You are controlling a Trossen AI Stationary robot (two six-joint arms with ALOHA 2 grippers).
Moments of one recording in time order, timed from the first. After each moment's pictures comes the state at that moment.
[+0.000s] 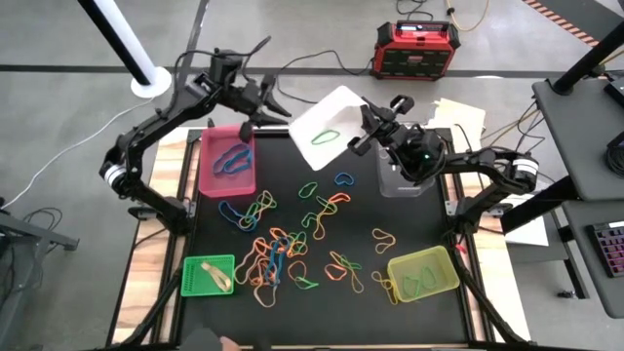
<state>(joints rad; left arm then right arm) 0.83 1.50 1.44 -0.39 1.12 0.66 -0.42 1.52 0.78 1.56 0.05 -0.55</state>
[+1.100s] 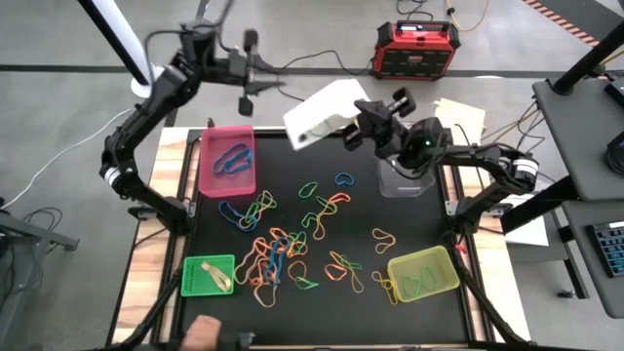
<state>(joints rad) 0.86 1.50 1.74 -0.38 0.90 0.70 -0.44 1.51 0.99 1.44 -0.36 -1.09</state>
